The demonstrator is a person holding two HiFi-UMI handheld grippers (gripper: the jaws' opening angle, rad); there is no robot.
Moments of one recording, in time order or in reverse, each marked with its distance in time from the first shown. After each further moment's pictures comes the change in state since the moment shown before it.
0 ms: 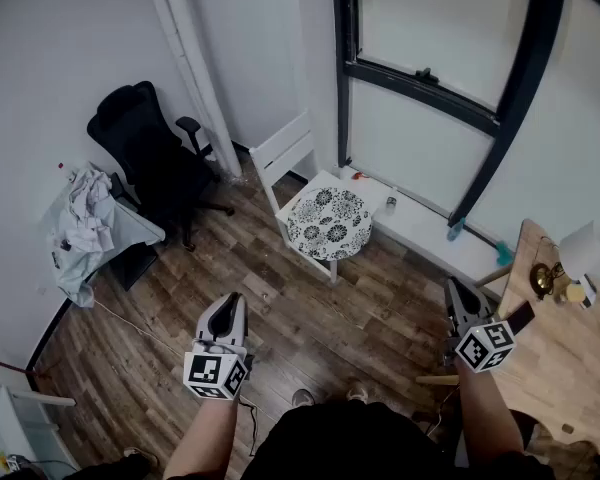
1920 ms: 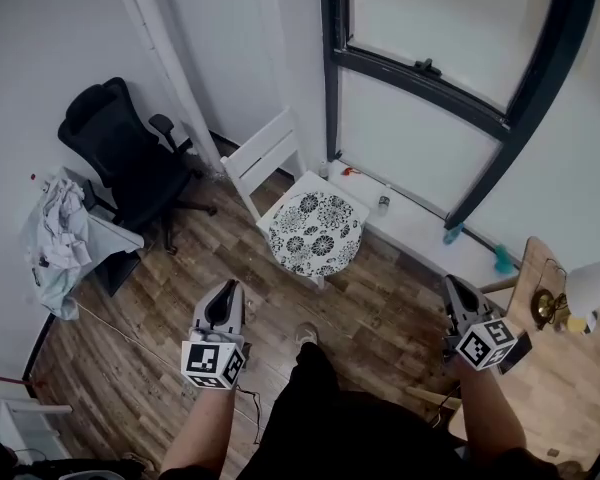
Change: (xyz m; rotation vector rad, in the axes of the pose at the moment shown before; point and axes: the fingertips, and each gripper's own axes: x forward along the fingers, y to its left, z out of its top) left arm 0.178 0.006 -0.022 0.009 0.045 -0.026; right arm 0.110 -0.105 -0.002 0.060 0.072 0.009
